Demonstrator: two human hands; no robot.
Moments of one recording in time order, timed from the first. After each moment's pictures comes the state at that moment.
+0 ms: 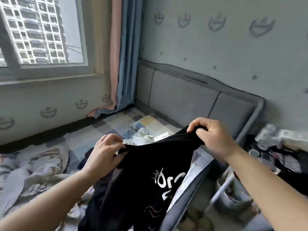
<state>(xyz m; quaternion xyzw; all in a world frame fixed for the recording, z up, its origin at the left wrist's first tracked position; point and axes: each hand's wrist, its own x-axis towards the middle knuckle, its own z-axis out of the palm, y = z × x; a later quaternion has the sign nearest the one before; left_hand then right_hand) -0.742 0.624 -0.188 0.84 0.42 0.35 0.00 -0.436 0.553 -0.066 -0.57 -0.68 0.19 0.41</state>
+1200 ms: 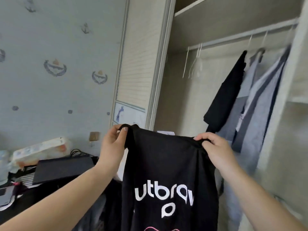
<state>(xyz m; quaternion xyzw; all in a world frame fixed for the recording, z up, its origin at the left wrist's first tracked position) -0.064 0.085 0.015 0.56 -0.12 0.30 0.76 -0.096 -0.182 0.067 -0.83 -0.08 -0.29 0.47</state>
